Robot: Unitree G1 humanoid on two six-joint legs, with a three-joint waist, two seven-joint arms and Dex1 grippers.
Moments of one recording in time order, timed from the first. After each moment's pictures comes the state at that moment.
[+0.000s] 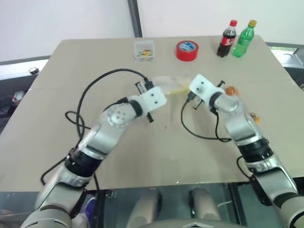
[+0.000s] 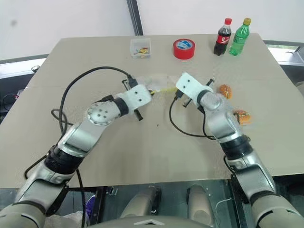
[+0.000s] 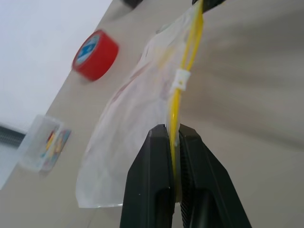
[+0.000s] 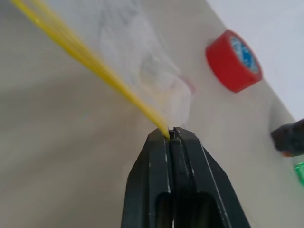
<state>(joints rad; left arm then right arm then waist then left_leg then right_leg) -0.56 0.66 -0.35 -0.10 0.06 0.22 -0.53 -0.63 -0.40 0.28 -0.08 -0.32 0.60 0.52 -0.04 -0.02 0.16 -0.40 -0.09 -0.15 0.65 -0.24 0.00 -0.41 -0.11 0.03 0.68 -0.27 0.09</state>
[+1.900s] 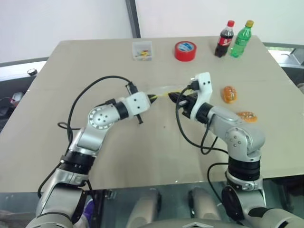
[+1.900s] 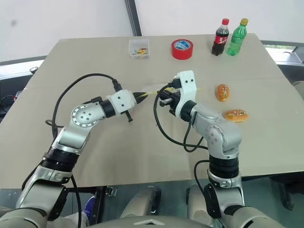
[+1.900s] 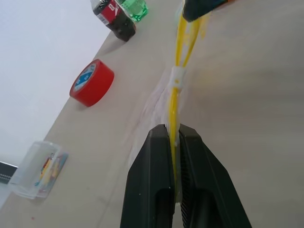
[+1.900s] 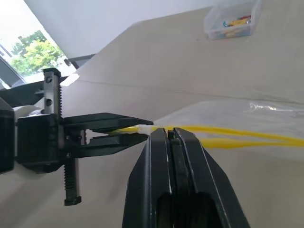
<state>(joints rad) -0.50 0.61 -0.19 0.06 0.07 -0.11 -0.70 -0.58 0.02 -0.03 -0.37 0.43 1.08 0.27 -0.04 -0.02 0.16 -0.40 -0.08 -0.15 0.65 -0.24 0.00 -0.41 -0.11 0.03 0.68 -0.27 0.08</state>
